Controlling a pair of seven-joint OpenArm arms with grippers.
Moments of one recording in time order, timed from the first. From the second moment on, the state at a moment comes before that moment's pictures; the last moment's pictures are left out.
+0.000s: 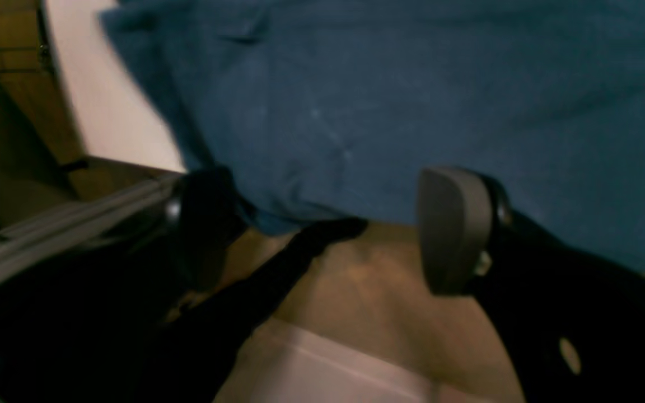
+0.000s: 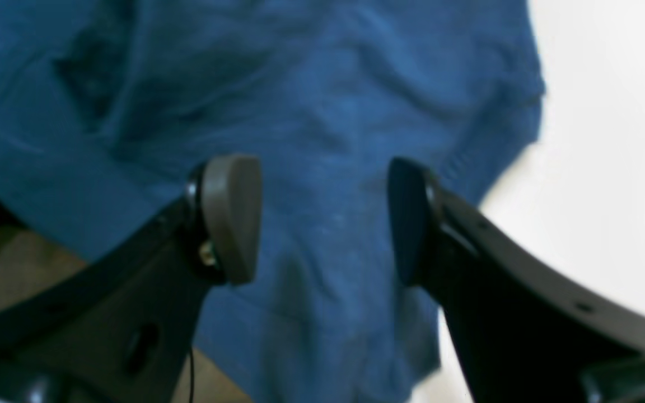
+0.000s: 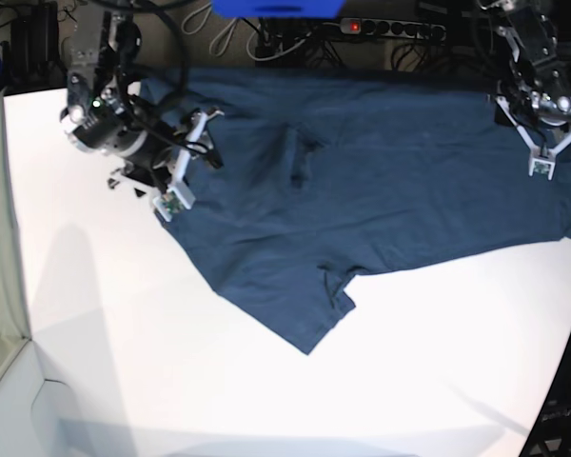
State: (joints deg) left arm 14.0 -7.6 -35.3 99.4 12.6 -32.8 61.8; right arm -13.4 2.0 4.6 112.6 12.5 35.0 -62.7
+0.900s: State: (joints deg) left arm 2.2 -8.1 -22.3 88.3 14.0 -30.8 53.5; right arm -9.6 9.2 11.8 89.3 16.2 36.0 -46.6
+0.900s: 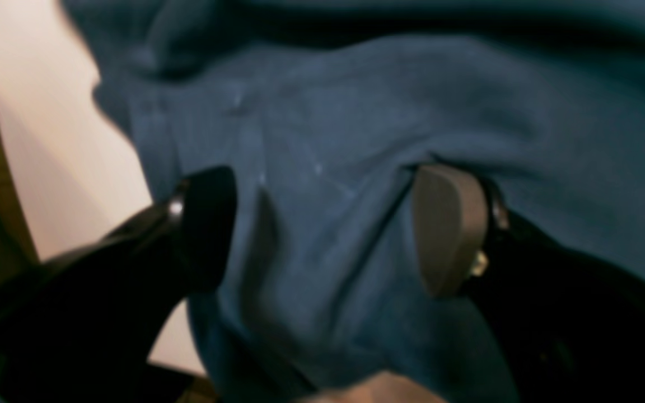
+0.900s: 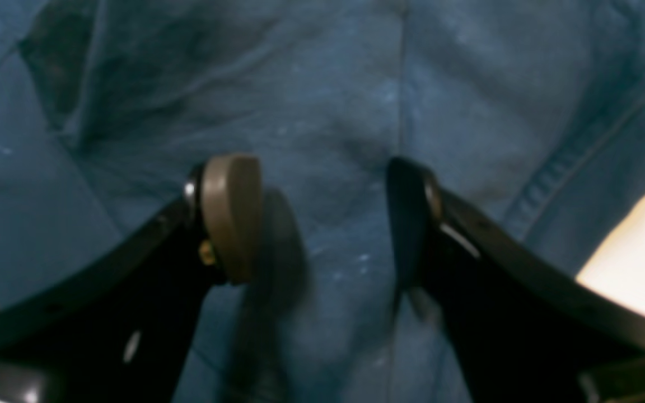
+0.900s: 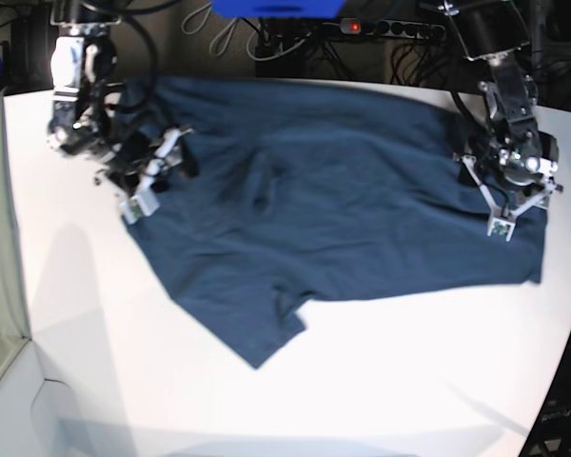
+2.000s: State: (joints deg) left arm 7.4 -9.8 -24.3 97.7 13.2 -33.0 56.3; right arm -14.3 16.5 16.1 93.1 13.7 35.5 -48.5
